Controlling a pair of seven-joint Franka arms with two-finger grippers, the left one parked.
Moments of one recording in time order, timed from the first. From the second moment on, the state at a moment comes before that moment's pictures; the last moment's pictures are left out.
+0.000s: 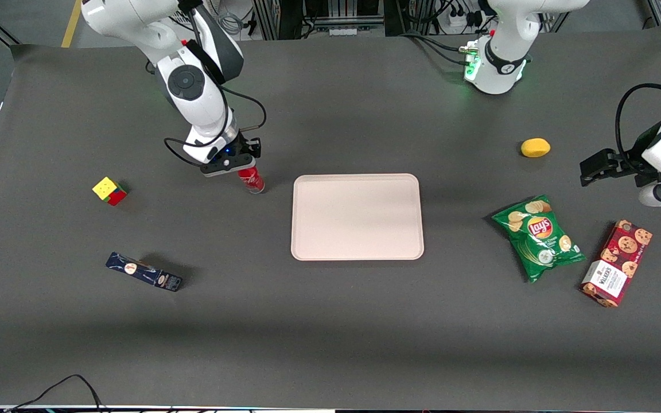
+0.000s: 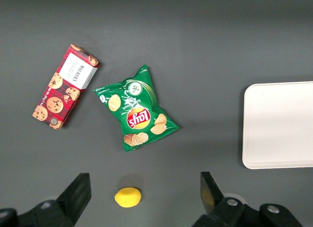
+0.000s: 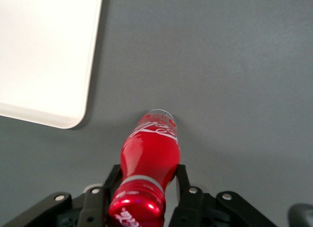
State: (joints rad) arm 0.43 -0.04 0.16 -2.43 0.05 2.38 0.37
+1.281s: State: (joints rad) arm 0.53 0.01 0.12 -1.65 0.05 1.65 0.54
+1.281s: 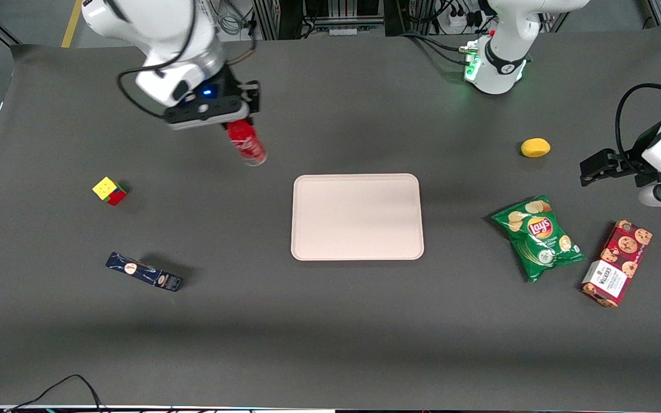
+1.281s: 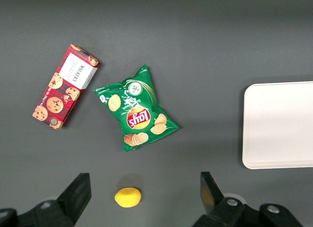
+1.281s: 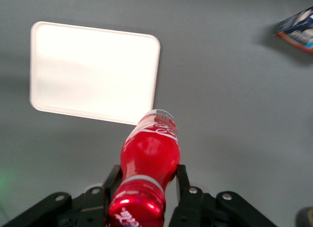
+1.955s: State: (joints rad) arm 0.60 0.35 0.13 -1.66 0.00 2.01 0.66
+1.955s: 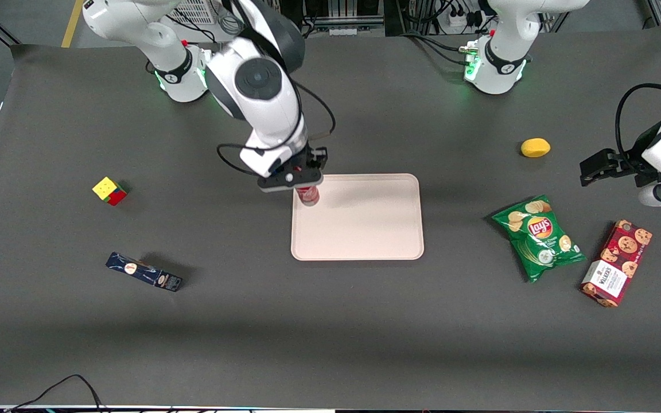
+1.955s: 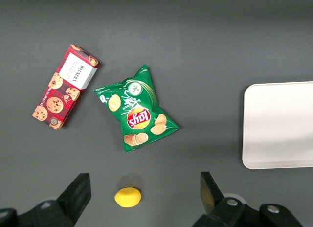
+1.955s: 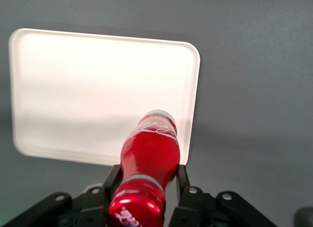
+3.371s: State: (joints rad) arm 0.60 0.49 0.13 -1.74 -0.02 2.21 0.64
